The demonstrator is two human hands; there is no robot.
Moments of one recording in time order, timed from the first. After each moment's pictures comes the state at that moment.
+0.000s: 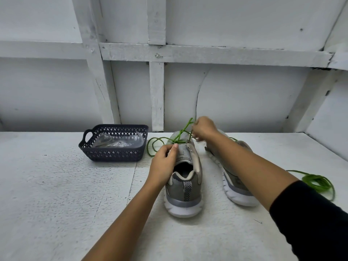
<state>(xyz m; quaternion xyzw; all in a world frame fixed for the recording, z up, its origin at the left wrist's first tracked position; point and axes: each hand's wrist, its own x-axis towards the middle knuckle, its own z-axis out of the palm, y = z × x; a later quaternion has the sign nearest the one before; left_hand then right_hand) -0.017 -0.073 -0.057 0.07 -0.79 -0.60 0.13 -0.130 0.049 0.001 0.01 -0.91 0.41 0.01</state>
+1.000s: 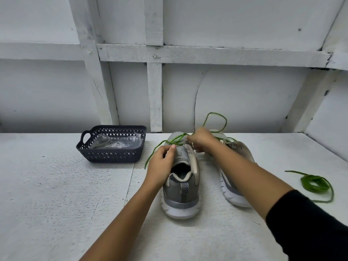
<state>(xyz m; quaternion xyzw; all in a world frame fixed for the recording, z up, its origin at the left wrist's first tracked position) -0.020 -0.073 -0.060 0.06 -0.77 -0.62 0.13 -0.132 0.051 -0.022 -0.04 -0.91 0.41 -0.06</state>
